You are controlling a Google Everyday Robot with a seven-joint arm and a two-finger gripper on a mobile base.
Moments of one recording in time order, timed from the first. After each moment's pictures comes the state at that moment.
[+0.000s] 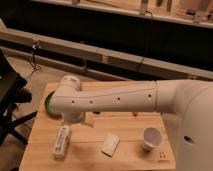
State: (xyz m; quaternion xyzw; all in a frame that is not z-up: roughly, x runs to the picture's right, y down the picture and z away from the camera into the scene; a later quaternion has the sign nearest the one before) arm -0.138 0.169 0.690 -0.21 -0.22 -0.65 0.70
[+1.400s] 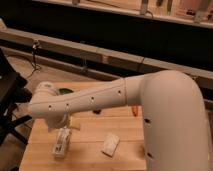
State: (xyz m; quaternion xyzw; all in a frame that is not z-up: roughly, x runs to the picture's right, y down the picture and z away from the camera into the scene) arm -0.197 0.195 0.701 -0.23 -0.22 -0.68 0.66
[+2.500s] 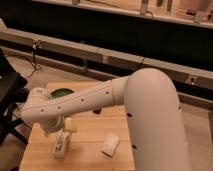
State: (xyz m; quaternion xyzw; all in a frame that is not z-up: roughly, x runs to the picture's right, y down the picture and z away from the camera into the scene) arm -0.216 0.218 0.719 -0.25 -0.21 -0.70 0.63
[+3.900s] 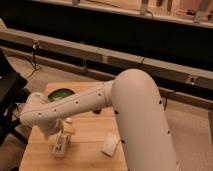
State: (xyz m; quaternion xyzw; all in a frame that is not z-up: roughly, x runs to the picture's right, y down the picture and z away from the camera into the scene) arm -0.228 0.239 0.748 -0.27 -0.22 -0.71 0.61
